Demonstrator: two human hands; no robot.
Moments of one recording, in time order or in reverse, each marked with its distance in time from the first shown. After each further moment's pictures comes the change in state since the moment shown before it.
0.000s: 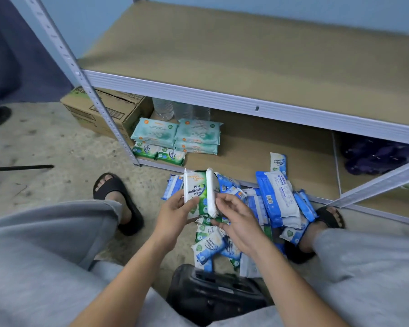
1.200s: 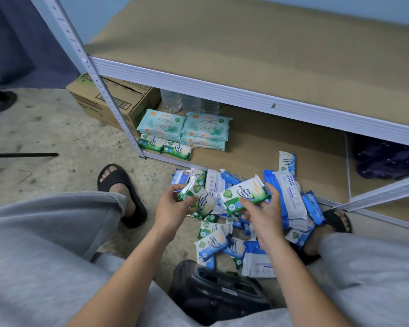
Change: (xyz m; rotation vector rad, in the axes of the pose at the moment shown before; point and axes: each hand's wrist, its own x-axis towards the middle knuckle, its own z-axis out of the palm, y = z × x) left_hand 0.028 -0.010 -0.016 -0.049 0.221 -0.048; right_hand 0.011 -0.019 -0.021 -0.251 0.423 -0.137
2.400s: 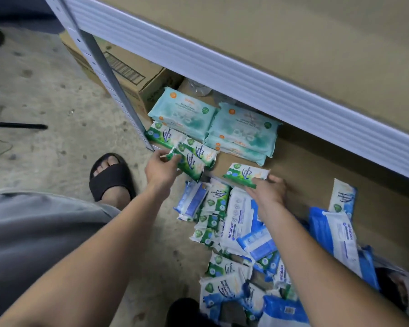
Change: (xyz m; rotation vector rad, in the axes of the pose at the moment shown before) left_hand 0.259 0.004 -0.043 -0.042 0.418 -0.088; right_hand 0.224 0.021 0.144 -0.057 0.220 0.279
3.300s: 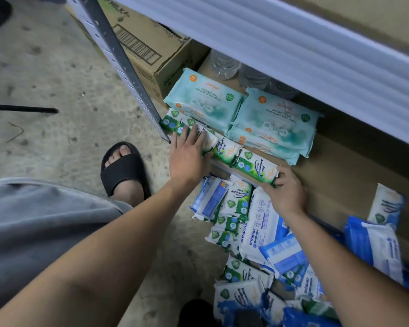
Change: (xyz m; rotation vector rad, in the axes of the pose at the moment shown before) left_hand 0.041 -0.021 0.013 1.211 -0.085 0.794; right_hand 0.052 0.036 0.009 -0.874 -0.158 -0.495
